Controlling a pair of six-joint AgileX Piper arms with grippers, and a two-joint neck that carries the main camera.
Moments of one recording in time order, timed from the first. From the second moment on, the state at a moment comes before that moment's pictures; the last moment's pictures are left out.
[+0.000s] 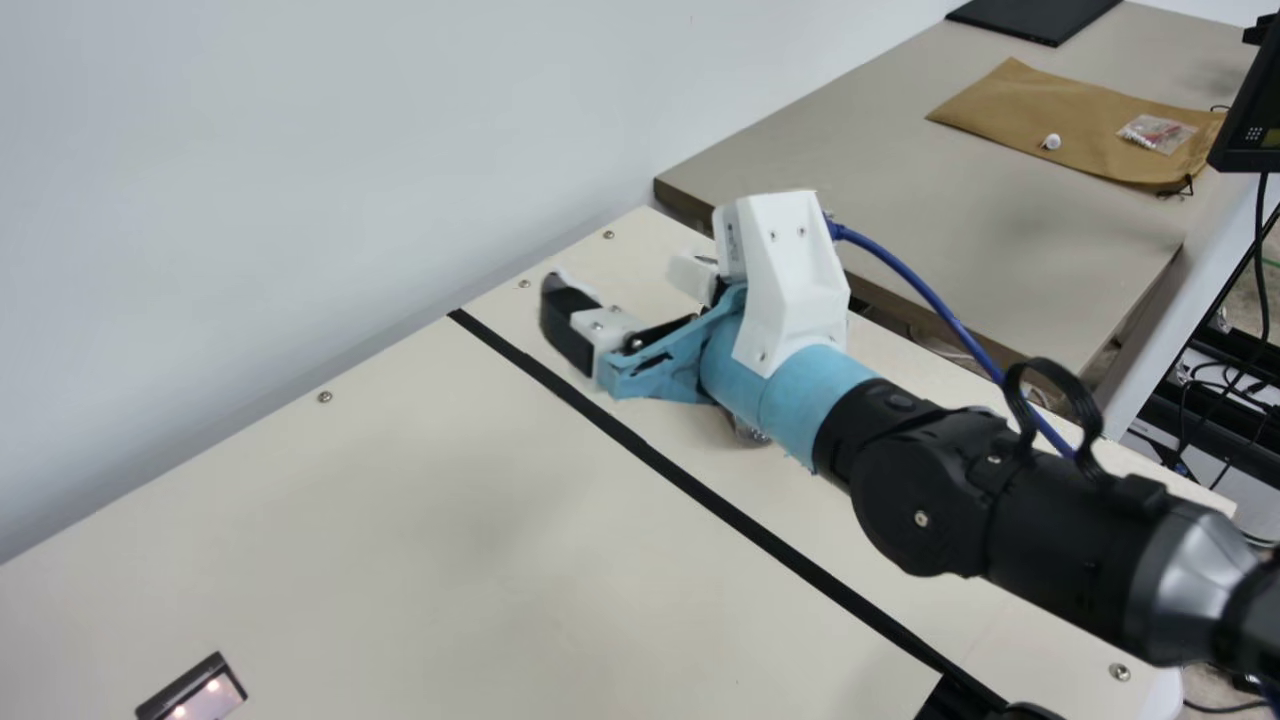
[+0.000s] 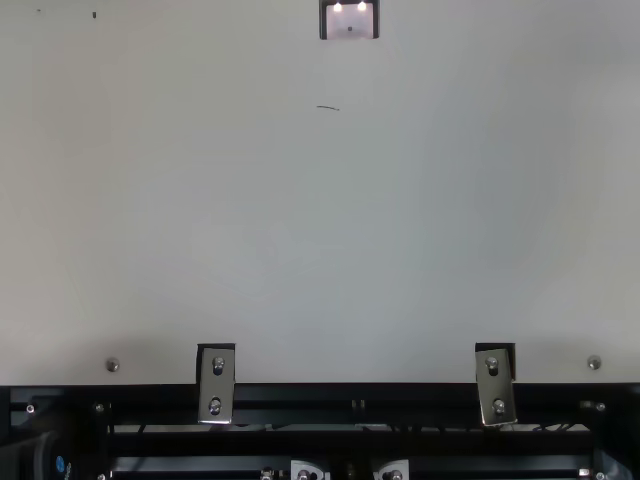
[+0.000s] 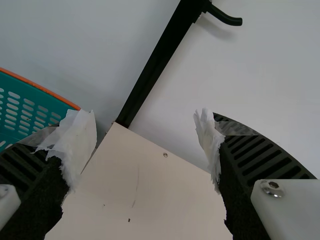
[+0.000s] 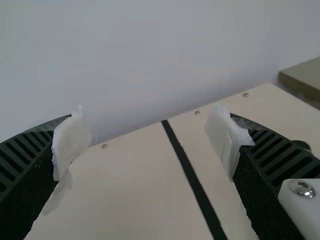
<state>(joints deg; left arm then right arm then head) 16.7 56.4 -46.3 -44.1 18.1 16.1 -7.9 53.9 -27.5 14.3 -10.0 0.7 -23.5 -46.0</state>
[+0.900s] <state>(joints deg) 16.7 56.4 -46.3 -44.1 18.1 16.1 1.5 40.2 -37.2 19.3 19.8 5.0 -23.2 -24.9</state>
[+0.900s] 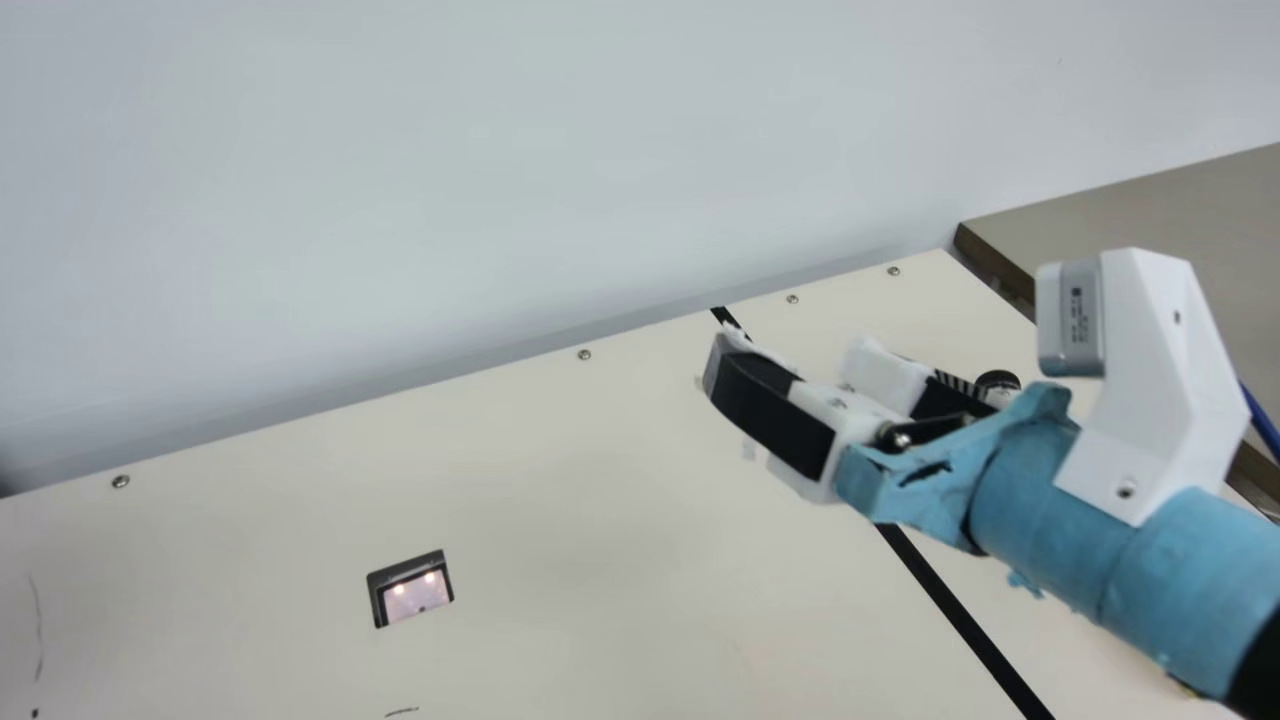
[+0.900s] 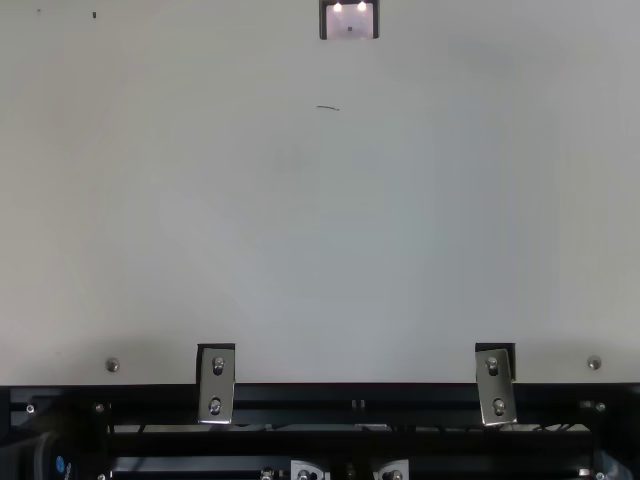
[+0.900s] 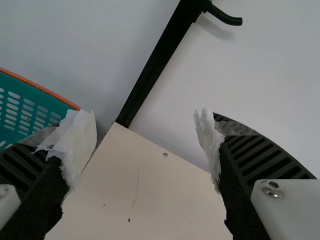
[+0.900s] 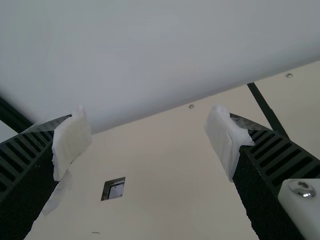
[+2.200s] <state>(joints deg) 3.3 37.6 -29.5 -24.7 19.8 19.1 0.9 31.4 -34.0 15.3 29.8 8.4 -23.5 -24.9</state>
